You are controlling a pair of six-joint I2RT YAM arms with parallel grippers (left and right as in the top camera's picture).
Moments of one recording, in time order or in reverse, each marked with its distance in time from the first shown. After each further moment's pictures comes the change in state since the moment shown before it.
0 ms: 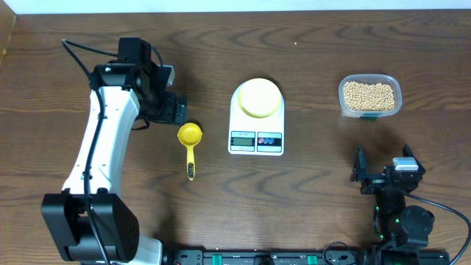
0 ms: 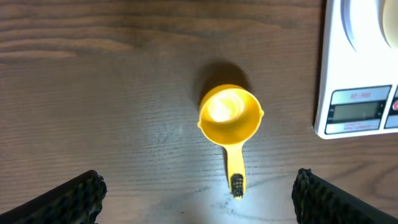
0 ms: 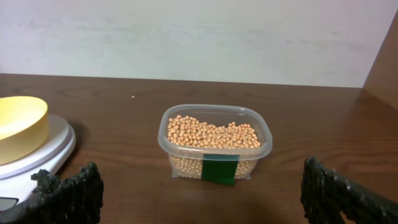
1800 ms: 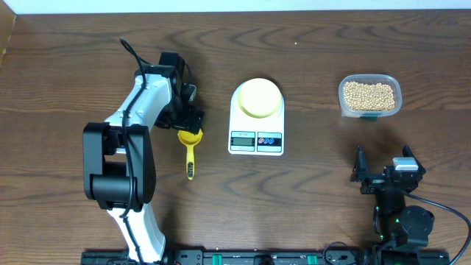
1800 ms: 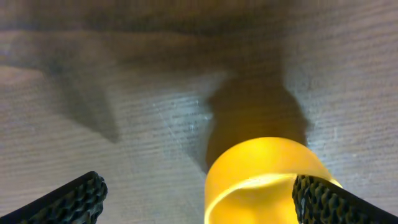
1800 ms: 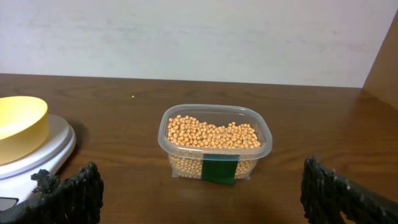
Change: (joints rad) left arm -0.075 0.341 -0.032 0.159 -0.113 0.030; right arm 0.000 0.000 0.000 0.000 0.000 0.000
